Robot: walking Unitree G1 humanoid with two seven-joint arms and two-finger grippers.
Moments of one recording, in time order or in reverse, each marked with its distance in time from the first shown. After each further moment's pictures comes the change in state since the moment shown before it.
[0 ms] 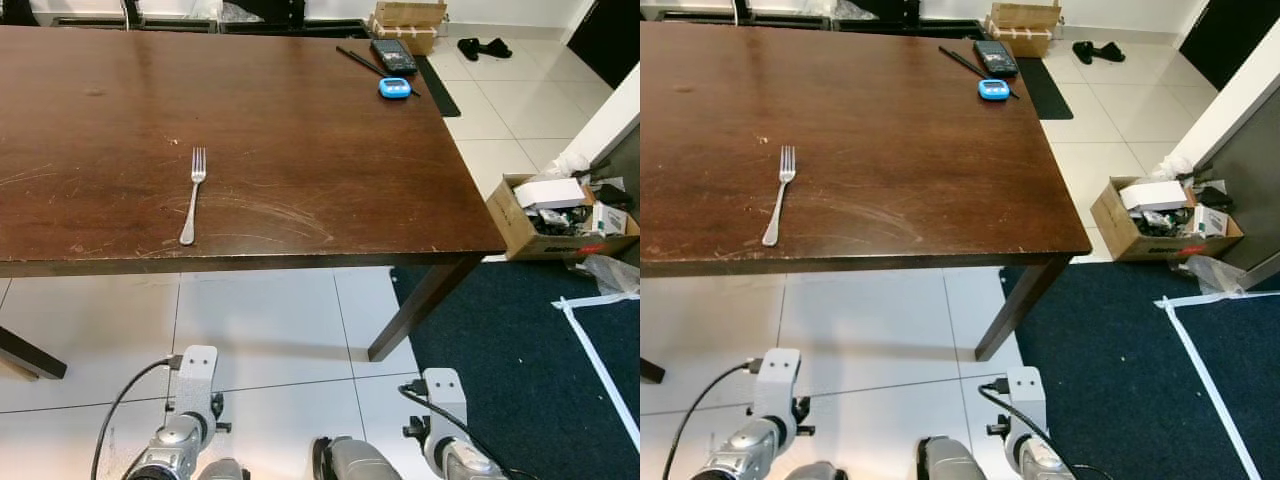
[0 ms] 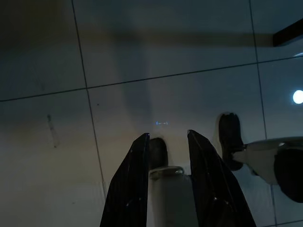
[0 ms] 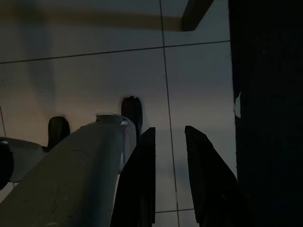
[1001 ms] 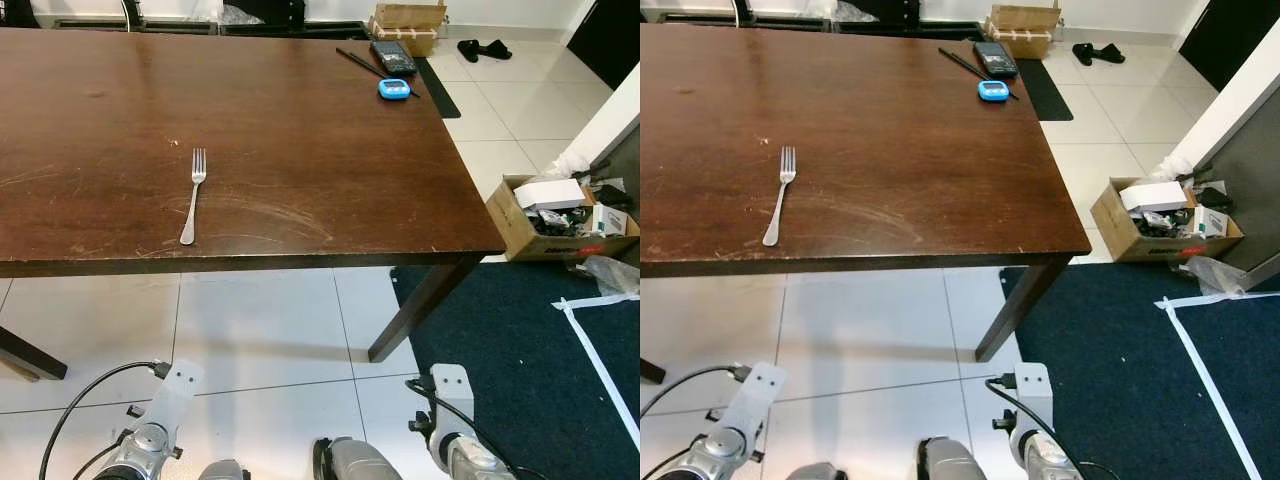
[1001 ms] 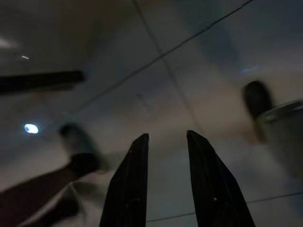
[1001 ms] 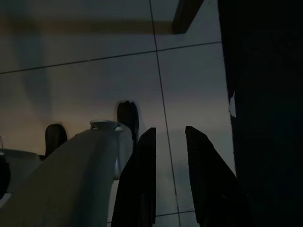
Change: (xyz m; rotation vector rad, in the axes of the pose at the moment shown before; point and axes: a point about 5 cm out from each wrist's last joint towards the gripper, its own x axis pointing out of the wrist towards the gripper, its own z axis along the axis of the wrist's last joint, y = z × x) left arm -0.009 0.053 -0.014 0.540 0.191 0.205; right arm 0.001 -0.004 0.003 0.035 -0.003 -0.040
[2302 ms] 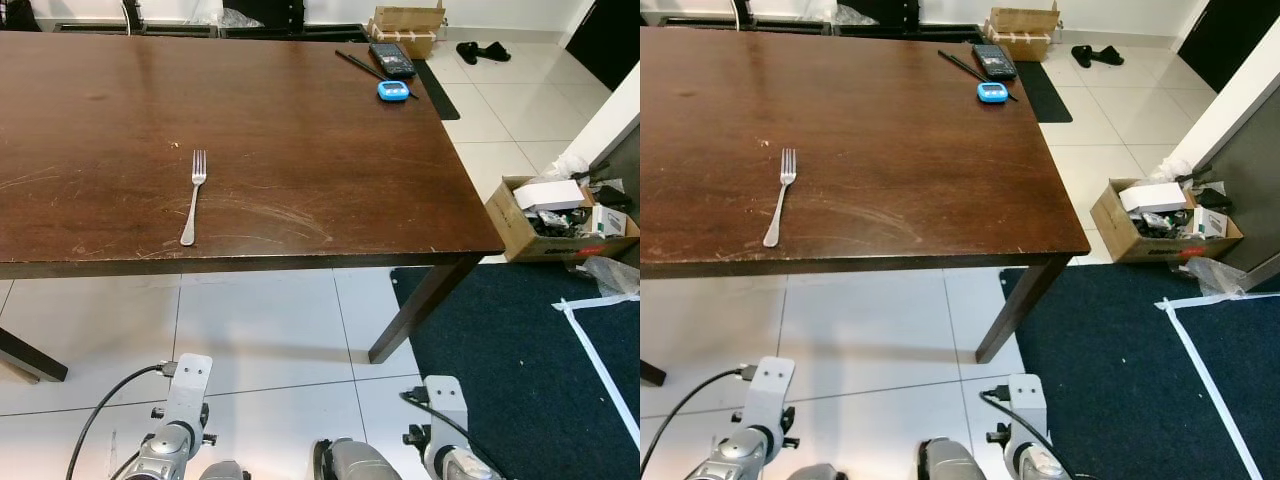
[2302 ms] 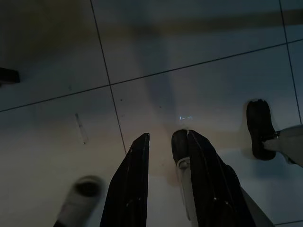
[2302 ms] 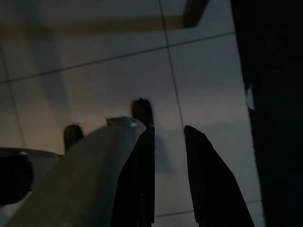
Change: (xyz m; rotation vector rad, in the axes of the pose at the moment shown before) left arm -0.006 -0.035 0.023 -0.424 -0.156 -0.139; right arm -0.003 0.005 -0.010 0.081 0.000 0.050
